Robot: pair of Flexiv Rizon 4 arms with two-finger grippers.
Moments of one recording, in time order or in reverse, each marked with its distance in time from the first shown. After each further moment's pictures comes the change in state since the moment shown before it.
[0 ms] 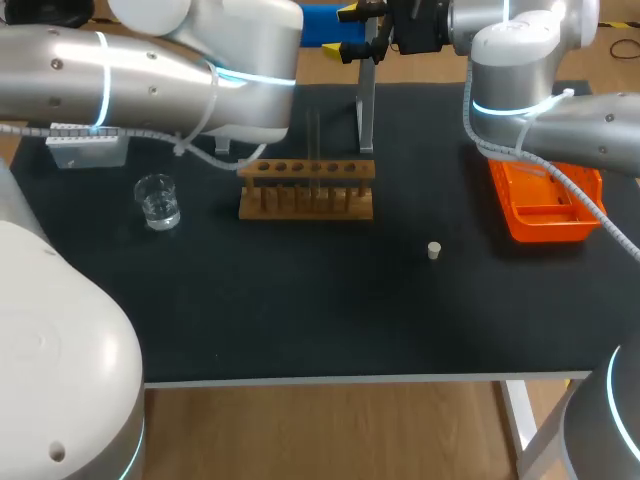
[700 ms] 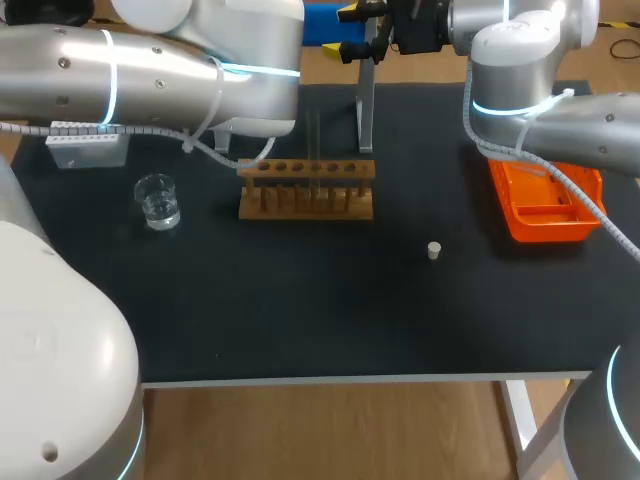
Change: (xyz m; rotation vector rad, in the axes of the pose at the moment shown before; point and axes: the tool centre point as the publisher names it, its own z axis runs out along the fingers) left arm -0.002 0.011 0.008 -0.039 -0.005 -0.013; right arm 0.000 0.000 0.000 0.000 0.000 0.000
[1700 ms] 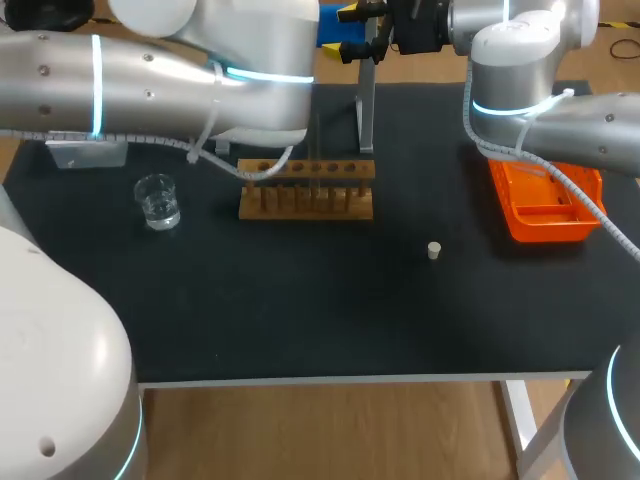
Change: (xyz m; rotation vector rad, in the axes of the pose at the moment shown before) left arm 0.045 -0.020 -0.064 0.084 0.058 0.117; right arm 0.000 0.000 0.000 0.000 0.000 0.000
